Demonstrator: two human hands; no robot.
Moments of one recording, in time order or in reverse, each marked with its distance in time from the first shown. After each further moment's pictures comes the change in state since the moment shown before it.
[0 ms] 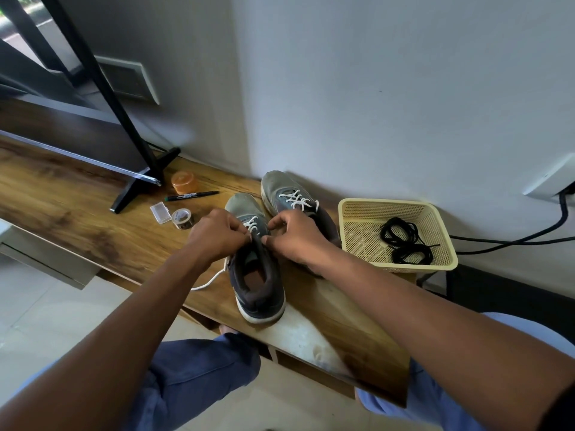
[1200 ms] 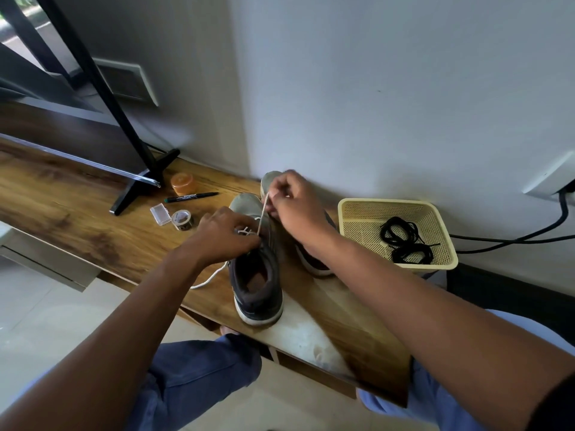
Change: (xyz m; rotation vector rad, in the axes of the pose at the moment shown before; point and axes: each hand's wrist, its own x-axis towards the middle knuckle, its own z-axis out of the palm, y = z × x) left_hand 0.002 0.004 -0.006 0.209 -0.081 0.329; right_hand 0.006 -0.027 -0.015 0.402 0.237 -0.204
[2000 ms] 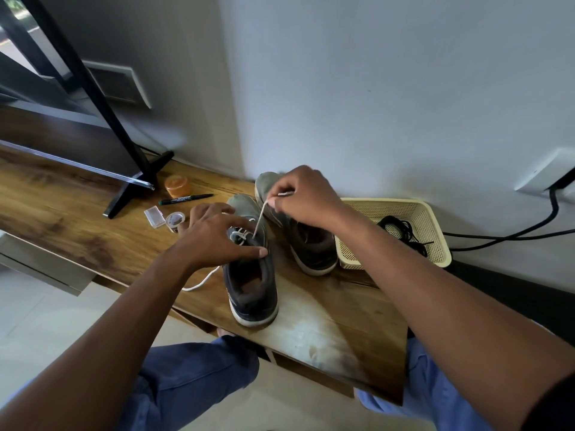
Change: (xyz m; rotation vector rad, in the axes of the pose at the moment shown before) left_hand 0.001 -0.013 0.004 0.152 -0.068 -0.099; right_hand 0.022 -0.018 -0.043 -0.571 -0.182 -0.187
